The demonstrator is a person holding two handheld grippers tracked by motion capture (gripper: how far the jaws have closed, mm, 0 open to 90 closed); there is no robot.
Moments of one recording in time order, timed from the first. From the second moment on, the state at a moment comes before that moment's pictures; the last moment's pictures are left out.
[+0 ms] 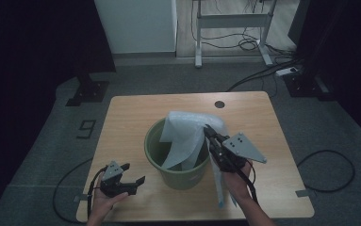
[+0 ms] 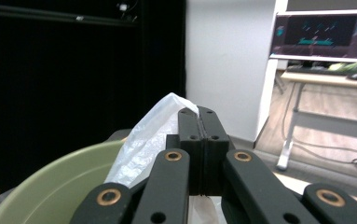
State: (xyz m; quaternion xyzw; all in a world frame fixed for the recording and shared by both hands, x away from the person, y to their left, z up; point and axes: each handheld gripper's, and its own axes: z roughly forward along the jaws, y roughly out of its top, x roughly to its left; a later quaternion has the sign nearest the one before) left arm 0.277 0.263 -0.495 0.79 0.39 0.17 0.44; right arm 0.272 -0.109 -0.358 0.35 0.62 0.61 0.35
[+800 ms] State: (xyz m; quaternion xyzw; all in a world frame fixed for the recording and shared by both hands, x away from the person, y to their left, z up) left arm 0.274 0.268 -0.490 0.79 0.39 0.17 0.45; right arm 0.226 -0.118 -0.397 0.34 0.65 0.63 0.26
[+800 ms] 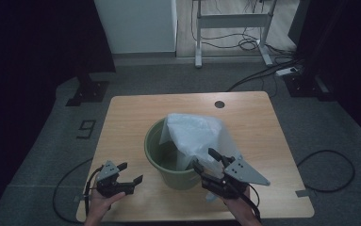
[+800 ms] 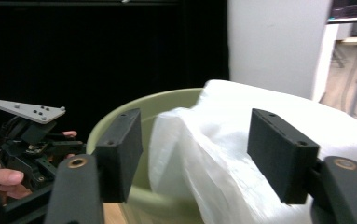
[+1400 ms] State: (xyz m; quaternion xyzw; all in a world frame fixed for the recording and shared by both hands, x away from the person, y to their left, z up) left arm 0.275 0.266 -0.494 0.79 0.39 0.16 0.44; right arm 0.199 -0.139 -0.472 0.45 0.61 0.56 0.33
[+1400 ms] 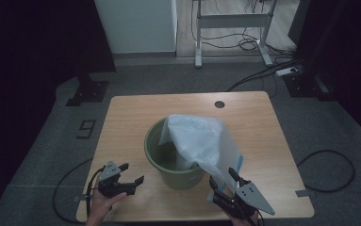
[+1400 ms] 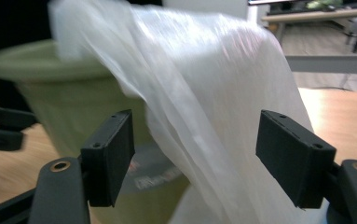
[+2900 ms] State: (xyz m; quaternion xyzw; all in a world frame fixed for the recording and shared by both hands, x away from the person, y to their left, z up) left arm 0.231 0.210 -0.383 0.75 0.36 0.23 0.51; right arm 0.264 -0.110 -0.350 0.38 0.62 0.59 0.34
